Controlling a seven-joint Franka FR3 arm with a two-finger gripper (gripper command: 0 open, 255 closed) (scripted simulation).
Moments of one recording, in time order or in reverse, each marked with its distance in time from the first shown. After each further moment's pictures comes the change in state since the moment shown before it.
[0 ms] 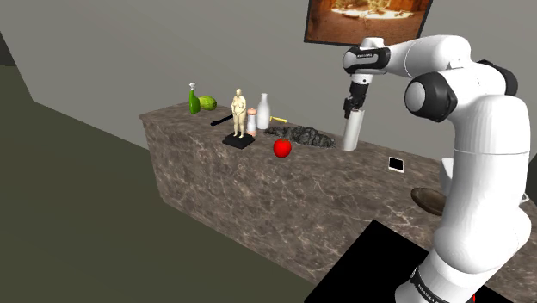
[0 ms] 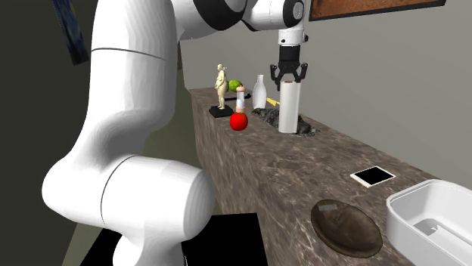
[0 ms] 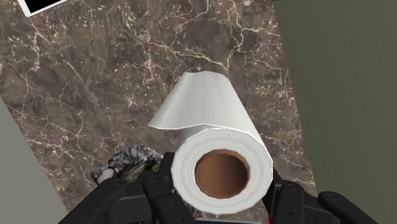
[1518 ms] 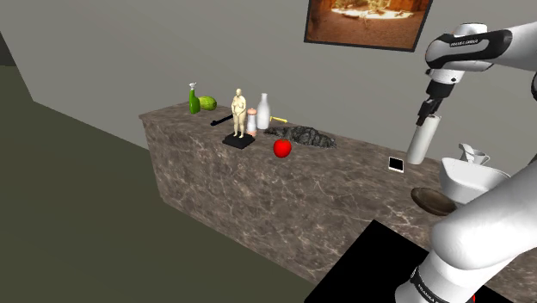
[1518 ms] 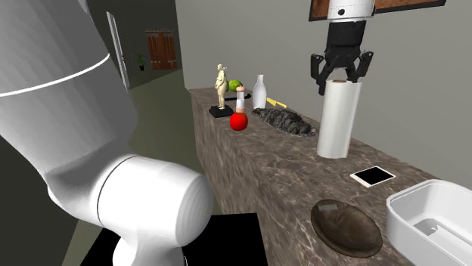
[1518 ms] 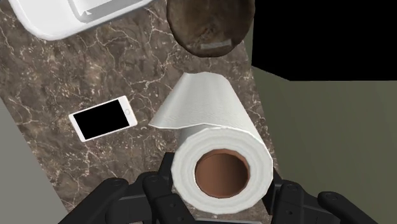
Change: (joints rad) arm -0.100 -0.641 -0.139 -0.572 -0.287 0.006 -0.206
